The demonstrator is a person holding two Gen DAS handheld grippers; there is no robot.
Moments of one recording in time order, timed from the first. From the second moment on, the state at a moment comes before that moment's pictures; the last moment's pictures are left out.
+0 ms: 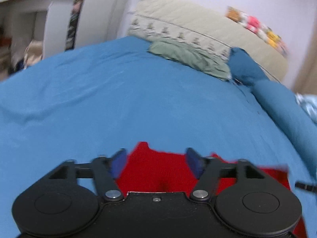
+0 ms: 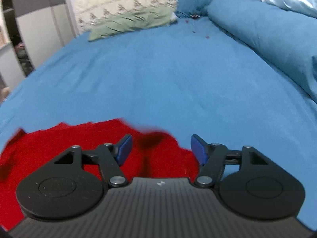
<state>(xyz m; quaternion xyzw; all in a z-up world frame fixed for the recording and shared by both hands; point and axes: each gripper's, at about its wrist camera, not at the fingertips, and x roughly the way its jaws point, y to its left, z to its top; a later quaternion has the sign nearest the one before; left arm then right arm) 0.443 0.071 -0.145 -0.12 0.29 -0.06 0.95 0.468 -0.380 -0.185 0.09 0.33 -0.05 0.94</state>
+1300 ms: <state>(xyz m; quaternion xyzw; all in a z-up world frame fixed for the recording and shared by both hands) 0.415 -0.074 -0.184 0.00 0.43 -0.10 0.90 0.343 -0.390 -0.234 0.08 0.38 -0.04 0.92</state>
